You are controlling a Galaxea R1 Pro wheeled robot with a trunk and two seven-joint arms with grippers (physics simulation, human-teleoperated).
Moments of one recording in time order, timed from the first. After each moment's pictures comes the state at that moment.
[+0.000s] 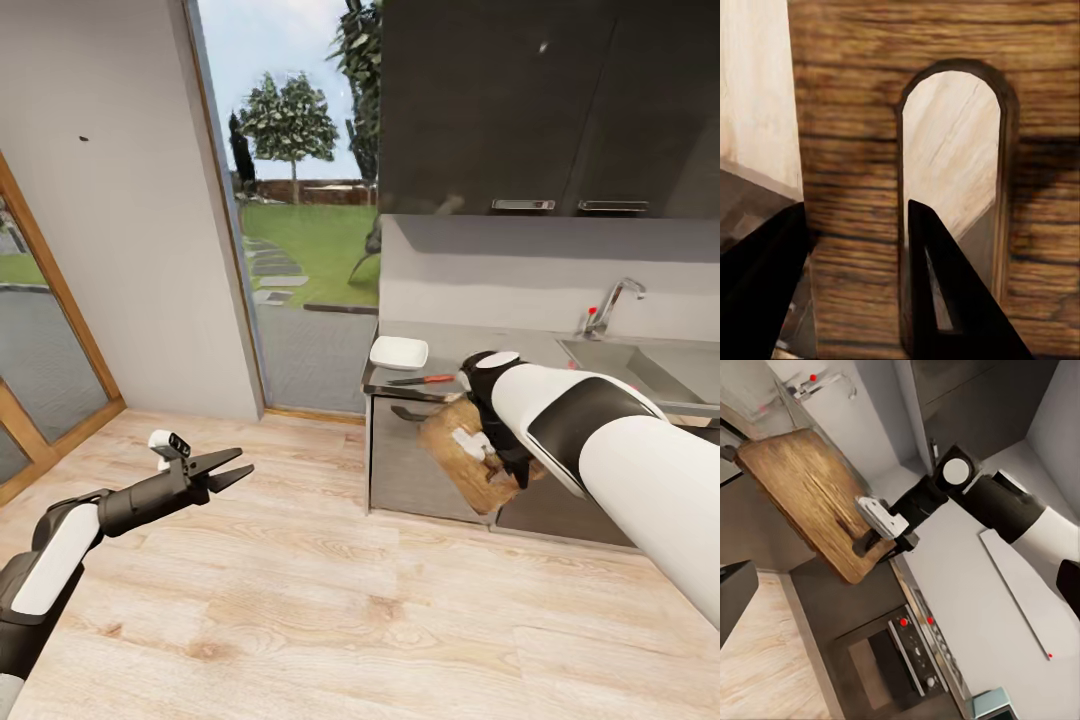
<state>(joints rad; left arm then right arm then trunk) -0.49 0.37 0.02 -1.30 1.04 1.01 -0.88 -1.63 0.17 -2.36 -0.33 -1.98 -0.18 1.39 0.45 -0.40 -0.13</state>
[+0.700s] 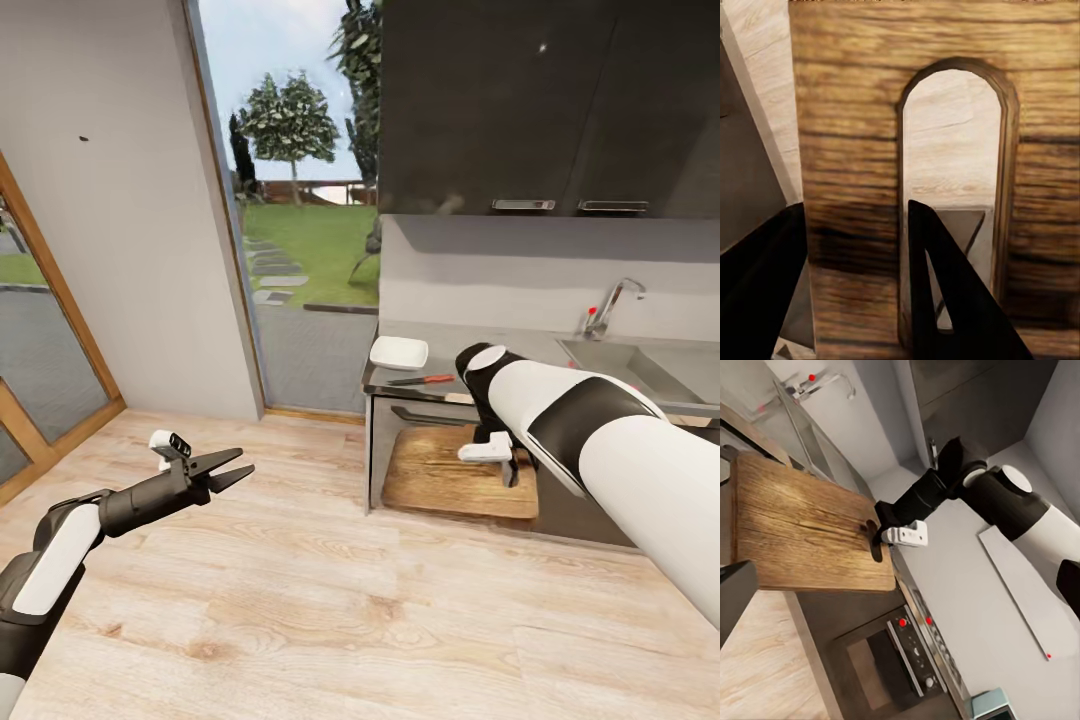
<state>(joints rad) -0.49 0.36 0.02 -1.30 1.04 1.01 -0.88 -1.63 0.17 -2.36 -0.27 -1.74 -1.05 1.35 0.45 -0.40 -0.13</state>
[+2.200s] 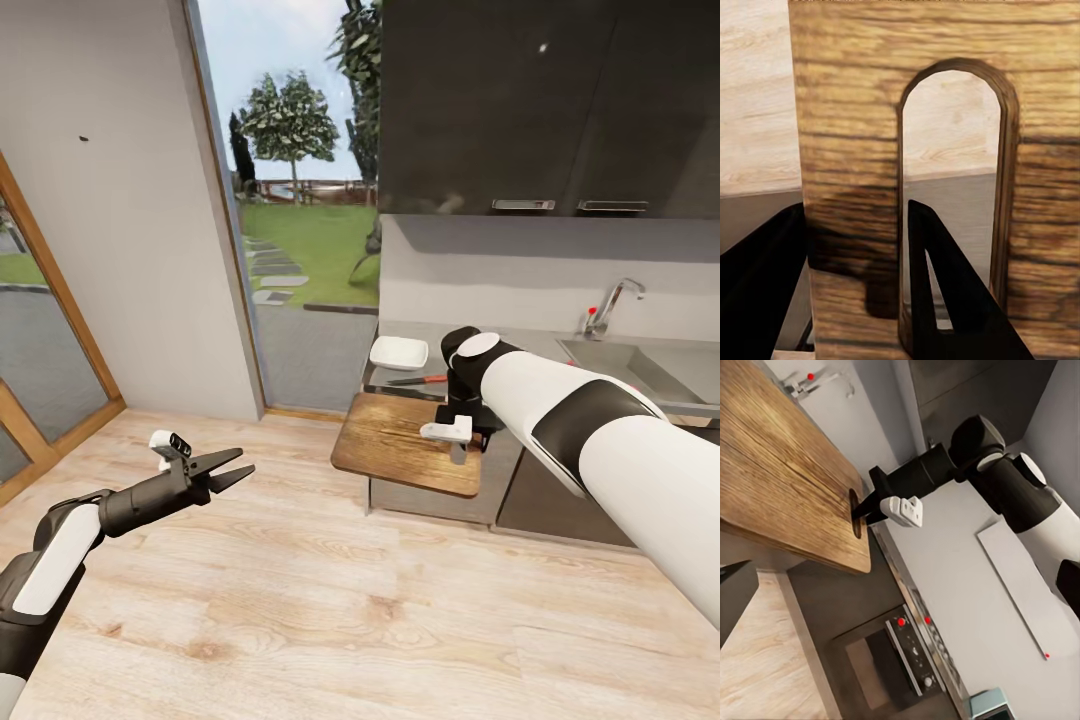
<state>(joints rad) -0.49 0.36 0.02 -1.30 1.04 1.01 -0.88 -1.63 0.17 -2.36 -0.11 -1.84 -1.05 1.20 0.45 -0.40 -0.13</state>
